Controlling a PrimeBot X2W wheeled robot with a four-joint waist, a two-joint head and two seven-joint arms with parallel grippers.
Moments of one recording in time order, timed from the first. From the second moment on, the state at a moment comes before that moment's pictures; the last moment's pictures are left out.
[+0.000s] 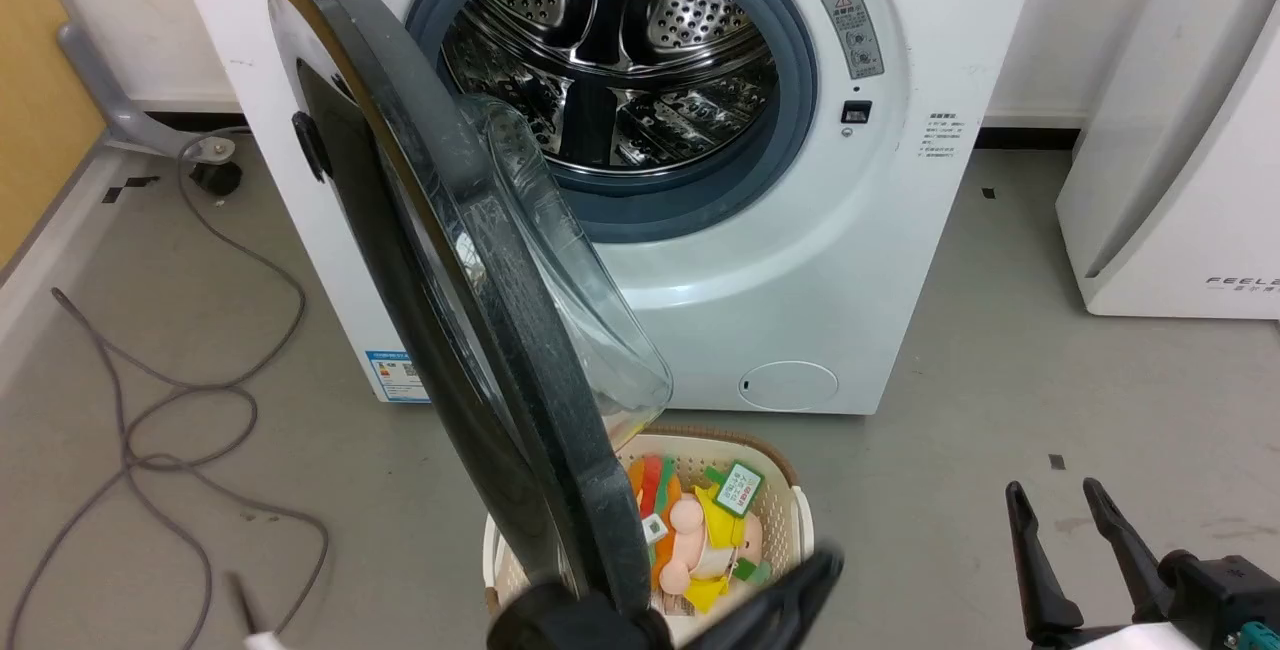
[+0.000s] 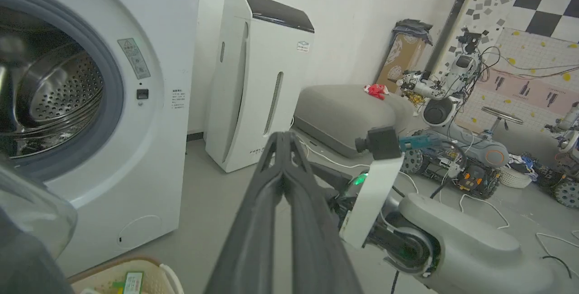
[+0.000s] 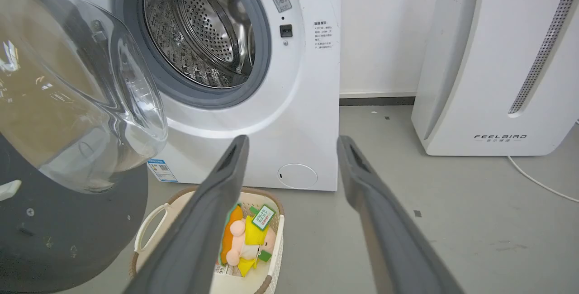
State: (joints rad) left arm 0.04 0.16 -0.65 -0.49 -0.42 -0.08 0.13; right arm 0.14 -0.05 -0.05 -0.04 0.17 0.13 -0.07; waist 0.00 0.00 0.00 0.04
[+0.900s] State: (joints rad) left arm 0.01 0.15 -0.56 -0.12 -0.32 0.07 0.02; right arm 0.15 -0.05 -0.05 -0.02 0.20 0.13 -0.07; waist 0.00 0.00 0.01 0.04
